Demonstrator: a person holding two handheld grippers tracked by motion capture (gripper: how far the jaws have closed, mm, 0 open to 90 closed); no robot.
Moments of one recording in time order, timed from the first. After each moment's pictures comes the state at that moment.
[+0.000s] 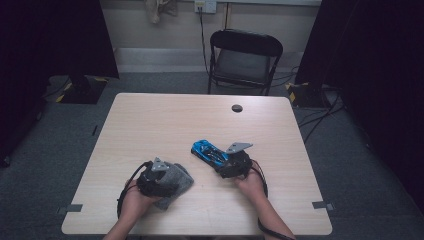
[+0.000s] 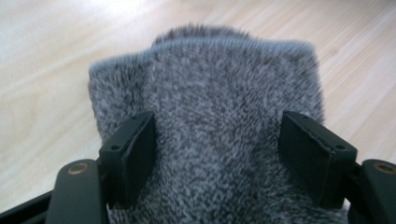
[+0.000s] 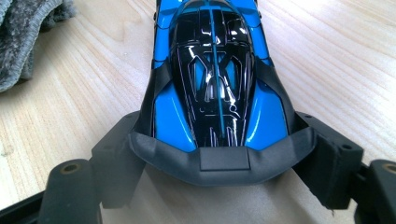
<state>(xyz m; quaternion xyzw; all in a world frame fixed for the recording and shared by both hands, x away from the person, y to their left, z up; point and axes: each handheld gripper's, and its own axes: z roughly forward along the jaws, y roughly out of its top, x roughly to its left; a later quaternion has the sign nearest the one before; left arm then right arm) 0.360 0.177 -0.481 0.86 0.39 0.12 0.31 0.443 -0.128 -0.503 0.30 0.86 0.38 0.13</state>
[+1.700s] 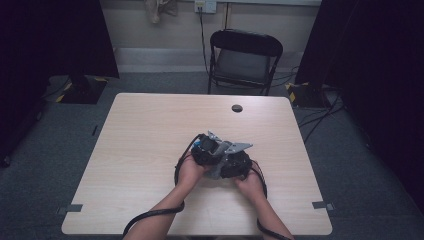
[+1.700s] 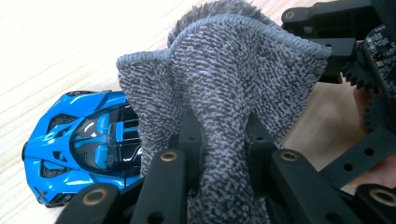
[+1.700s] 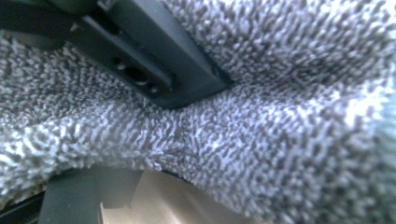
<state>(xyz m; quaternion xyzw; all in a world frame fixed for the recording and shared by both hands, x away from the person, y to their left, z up) 0.445 0.030 -0.450 0.86 0.38 0.10 0.33 0.442 -0.127 -0.503 0.31 0.86 0.38 0.14</state>
